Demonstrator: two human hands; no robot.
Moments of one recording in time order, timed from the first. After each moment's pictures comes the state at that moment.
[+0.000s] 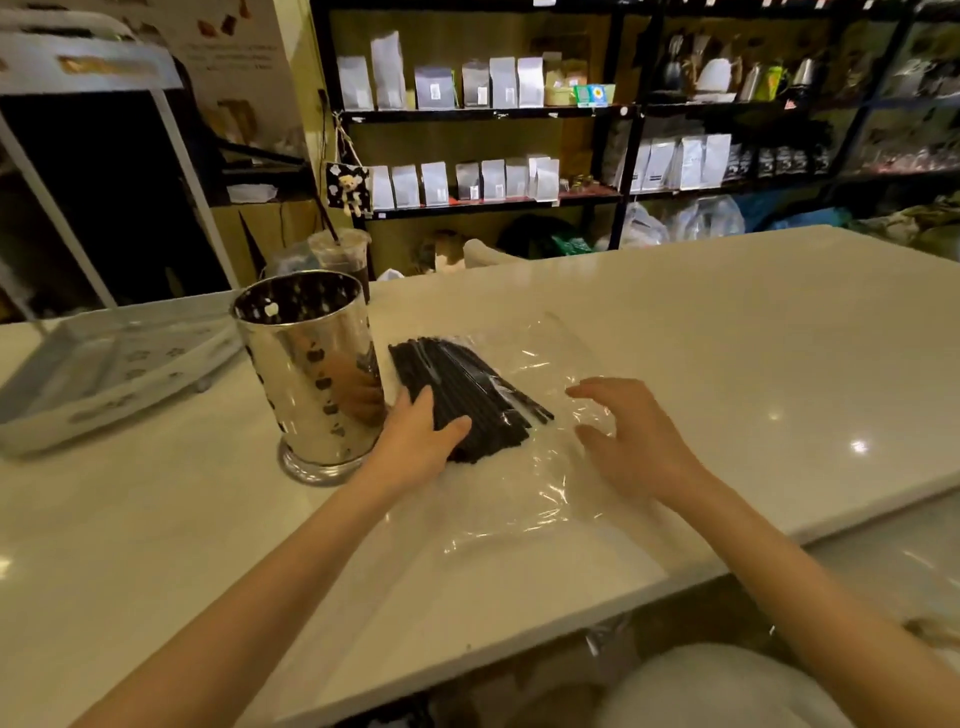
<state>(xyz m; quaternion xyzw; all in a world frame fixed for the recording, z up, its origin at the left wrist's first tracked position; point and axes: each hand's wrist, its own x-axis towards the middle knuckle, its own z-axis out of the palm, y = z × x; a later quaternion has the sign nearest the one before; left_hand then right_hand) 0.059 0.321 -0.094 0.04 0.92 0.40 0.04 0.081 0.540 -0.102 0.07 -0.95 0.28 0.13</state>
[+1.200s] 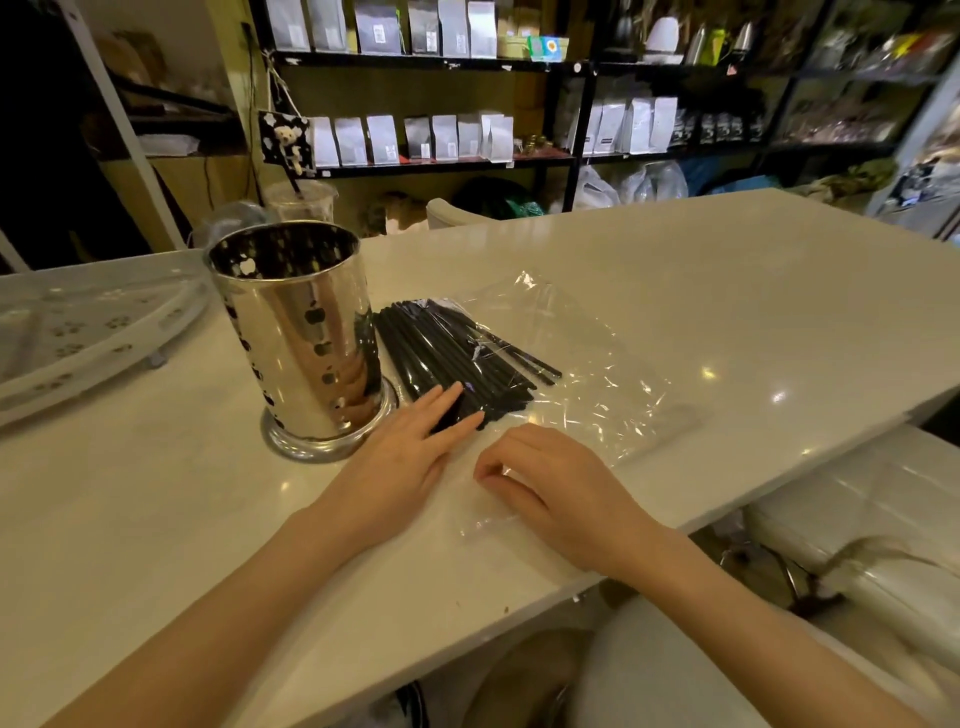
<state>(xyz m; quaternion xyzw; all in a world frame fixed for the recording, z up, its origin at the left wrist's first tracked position) 0.077 0.270 -0.135 0.37 0.92 0.15 -0.04 0.145 0.446 -0.109 0.25 -0.93 0.23 0.14</state>
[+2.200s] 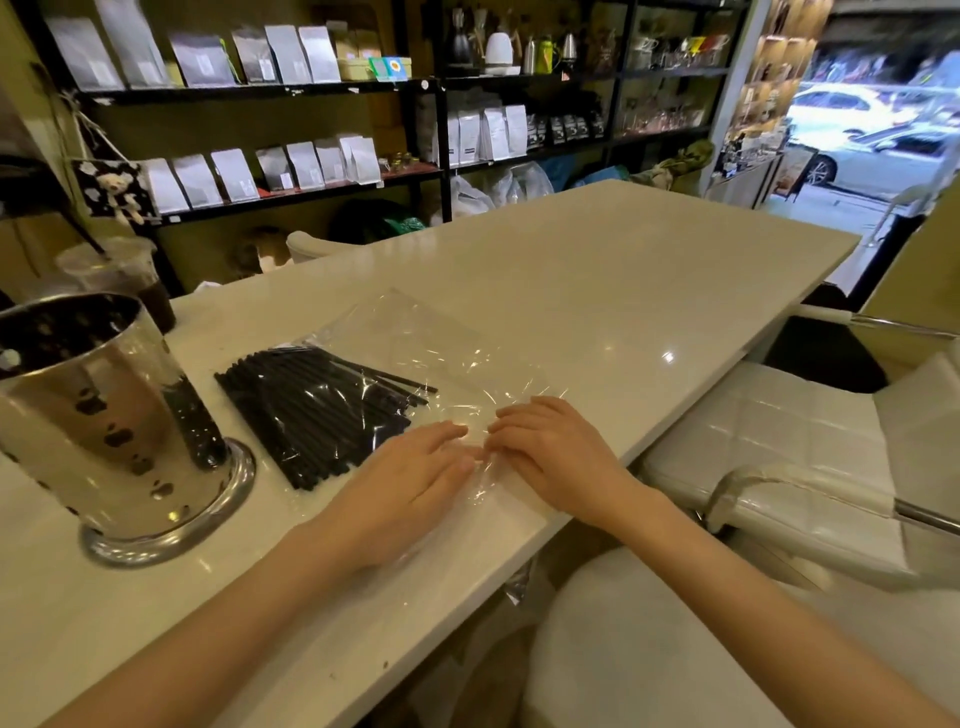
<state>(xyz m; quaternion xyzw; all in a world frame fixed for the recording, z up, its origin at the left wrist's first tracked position) 0.088 0.370 -0.115 0.47 0.85 0.22 0.06 0.149 0.550 -0.125 0.09 -0.97 0.07 0.21</state>
